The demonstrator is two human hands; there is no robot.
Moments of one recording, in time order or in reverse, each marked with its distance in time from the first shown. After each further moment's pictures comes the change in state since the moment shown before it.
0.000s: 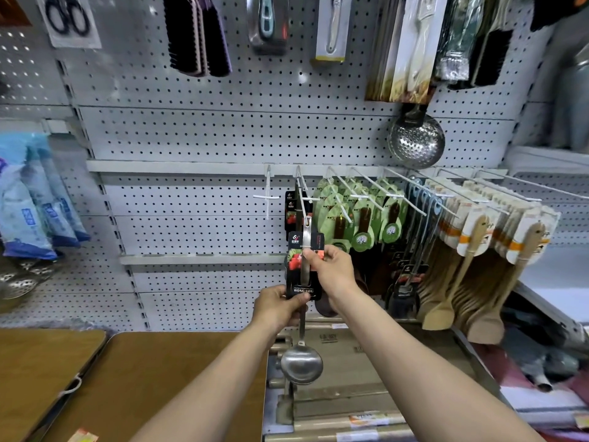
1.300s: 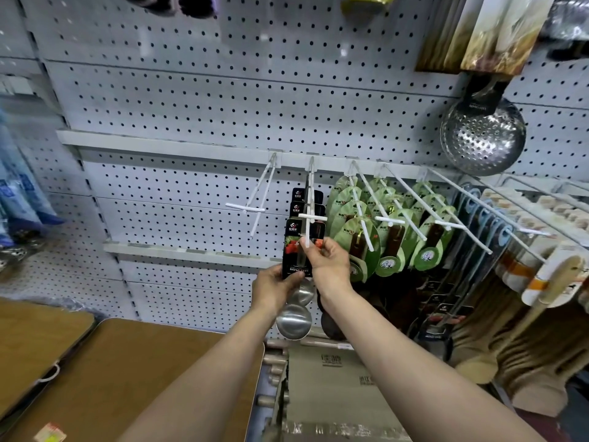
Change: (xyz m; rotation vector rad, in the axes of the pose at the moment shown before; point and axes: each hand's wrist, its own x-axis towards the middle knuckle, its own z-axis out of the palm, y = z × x) left_hand 0.152 -0.010 0.022 -0.018 0.225 0.100; right_hand 0.128 0.035 0.026 0.086 -0.058 -0.041
